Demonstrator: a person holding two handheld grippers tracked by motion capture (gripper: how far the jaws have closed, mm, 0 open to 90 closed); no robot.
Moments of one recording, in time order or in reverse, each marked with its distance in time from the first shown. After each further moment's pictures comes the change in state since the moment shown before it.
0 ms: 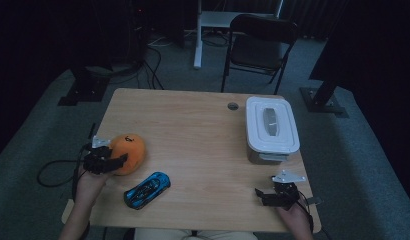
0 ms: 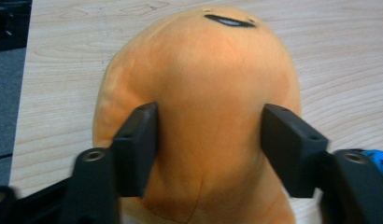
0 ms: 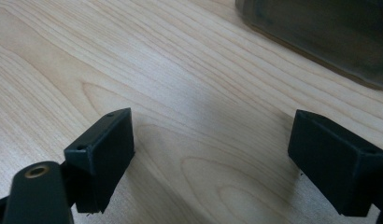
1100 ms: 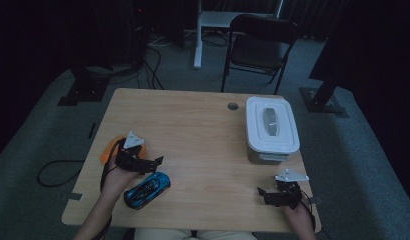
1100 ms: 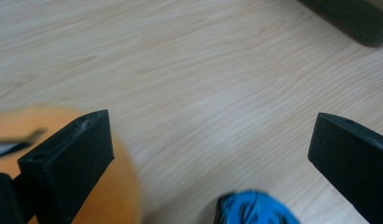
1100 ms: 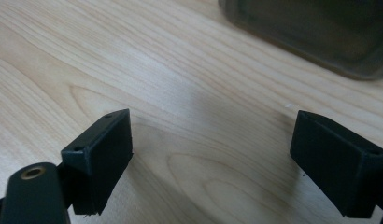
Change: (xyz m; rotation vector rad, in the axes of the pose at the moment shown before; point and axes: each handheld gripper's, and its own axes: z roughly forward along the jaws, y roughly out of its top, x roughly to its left) left arm -0.085 0.033 0.020 -0.104 -0.222 0.194; right arm -0.006 0.000 -0.006 -0.003 -0.024 0.040
